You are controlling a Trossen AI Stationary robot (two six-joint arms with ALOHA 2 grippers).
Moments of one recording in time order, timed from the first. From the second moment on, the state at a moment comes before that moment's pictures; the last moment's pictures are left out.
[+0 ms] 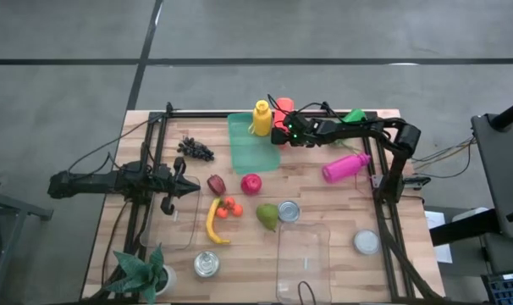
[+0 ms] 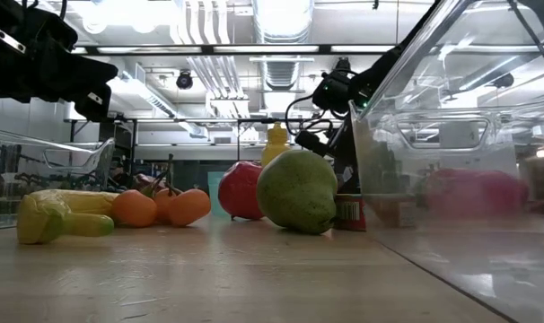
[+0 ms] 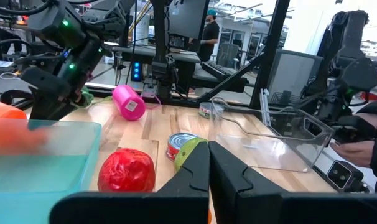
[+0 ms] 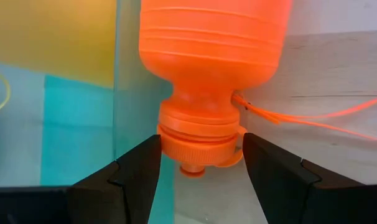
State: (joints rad) left arm 0.00 0.05 0.00 0.04 0.12 -0.15; right arm -0.51 1.83 1.04 -0.14 0.11 1.03
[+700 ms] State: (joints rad) left arm 0.00 0.05 0.00 0.04 0.12 -0.15; right arm -0.51 1.80 1.04 -0.21 0.10 1.06
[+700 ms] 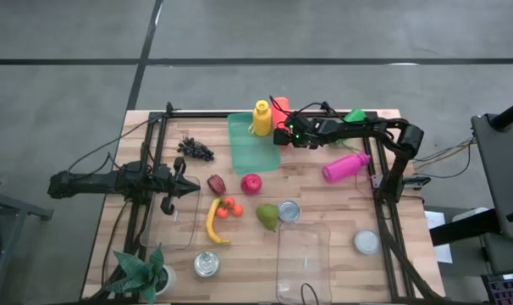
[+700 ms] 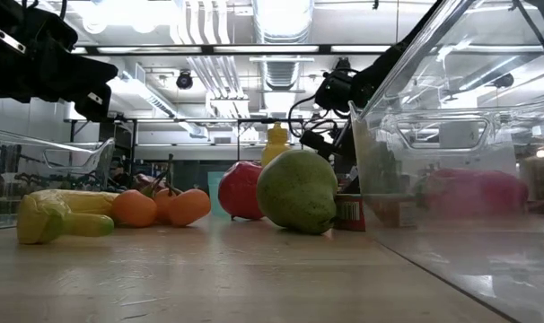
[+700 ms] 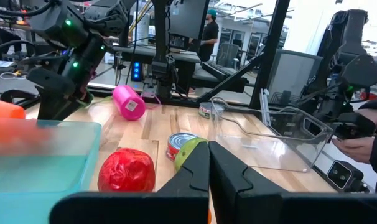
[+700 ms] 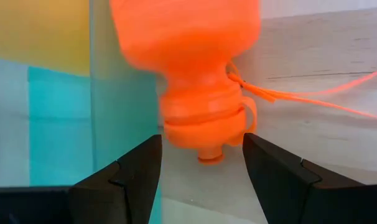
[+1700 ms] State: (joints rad) left arm 0.00 0.05 0.00 0.04 0.12 -0.15; right arm -0.51 1.85 1.05 -0.16 0.15 0.99
